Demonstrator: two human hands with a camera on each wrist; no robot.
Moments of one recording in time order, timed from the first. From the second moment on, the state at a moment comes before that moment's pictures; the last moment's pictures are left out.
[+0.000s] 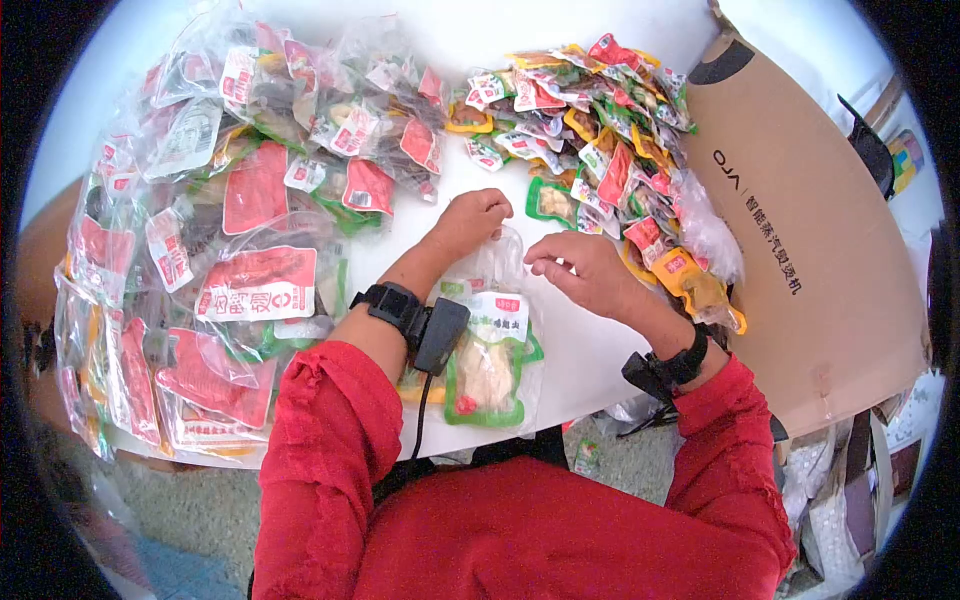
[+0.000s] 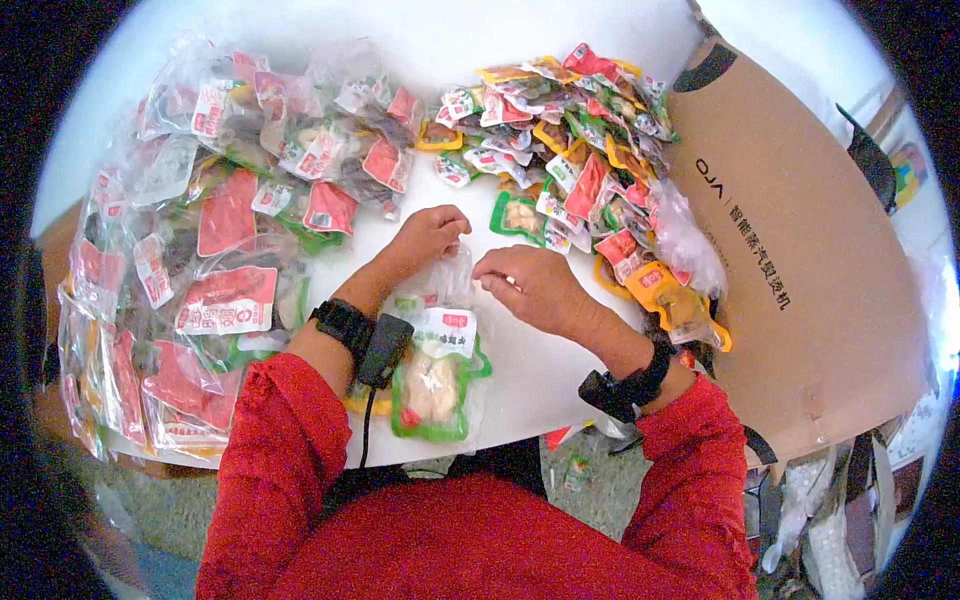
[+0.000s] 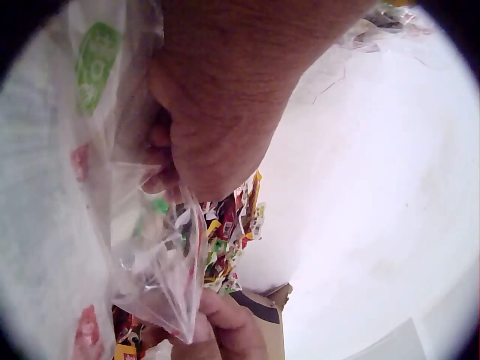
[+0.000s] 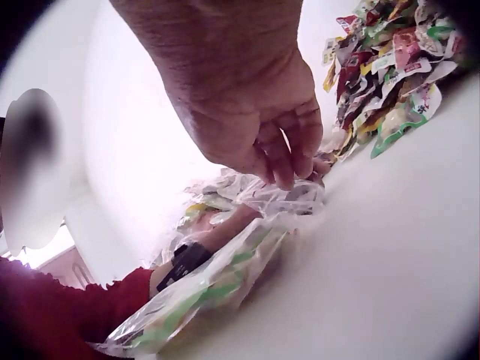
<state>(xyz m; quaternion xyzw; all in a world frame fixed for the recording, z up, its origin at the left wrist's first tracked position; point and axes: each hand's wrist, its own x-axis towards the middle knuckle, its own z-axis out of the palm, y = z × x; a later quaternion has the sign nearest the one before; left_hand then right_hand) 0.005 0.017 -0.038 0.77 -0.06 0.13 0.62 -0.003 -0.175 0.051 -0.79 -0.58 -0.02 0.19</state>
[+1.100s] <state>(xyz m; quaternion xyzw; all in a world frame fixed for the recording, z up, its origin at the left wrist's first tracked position) 0.006 0.016 -0.043 0.83 -0.06 0.17 0.53 0.146 -0.185 0.133 -0.70 -0.48 -0.53 0.08</state>
